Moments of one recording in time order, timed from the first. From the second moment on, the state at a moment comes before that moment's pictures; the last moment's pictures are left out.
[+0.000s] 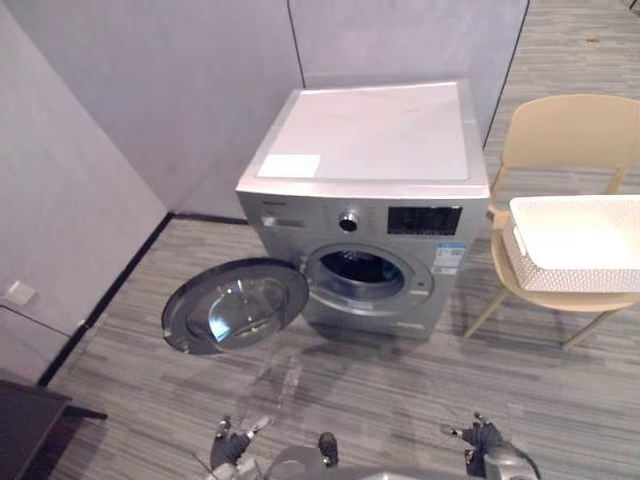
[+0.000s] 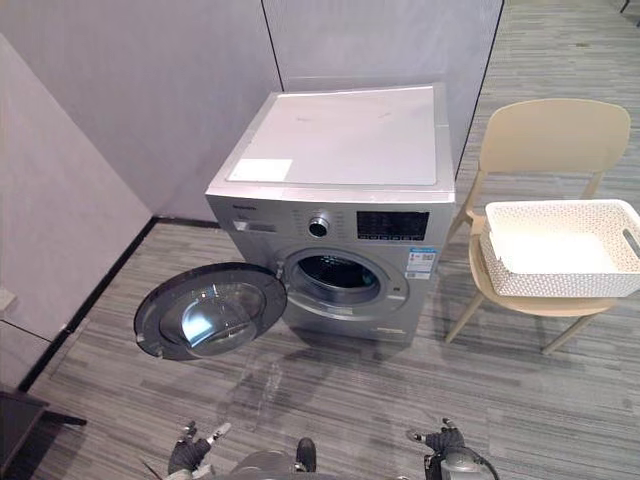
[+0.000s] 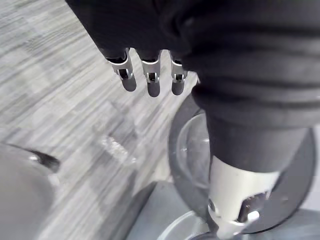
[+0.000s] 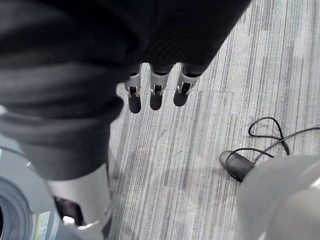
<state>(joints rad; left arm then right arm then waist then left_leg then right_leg) 0.38 -0.07 0.24 0.42 -0.23 -0.09 0.16 -0.03 -0.19 -0.30 1.15 -0.19 0.01 -0.09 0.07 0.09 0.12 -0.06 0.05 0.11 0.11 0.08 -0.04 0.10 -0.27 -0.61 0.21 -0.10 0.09</state>
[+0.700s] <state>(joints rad) 0.02 0.22 0.84 0.02 0.25 0.11 0.45 0.13 -0.18 -0.16 1.03 -0.21 0.03 0.01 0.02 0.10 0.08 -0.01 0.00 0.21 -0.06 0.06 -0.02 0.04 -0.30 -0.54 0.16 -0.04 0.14</state>
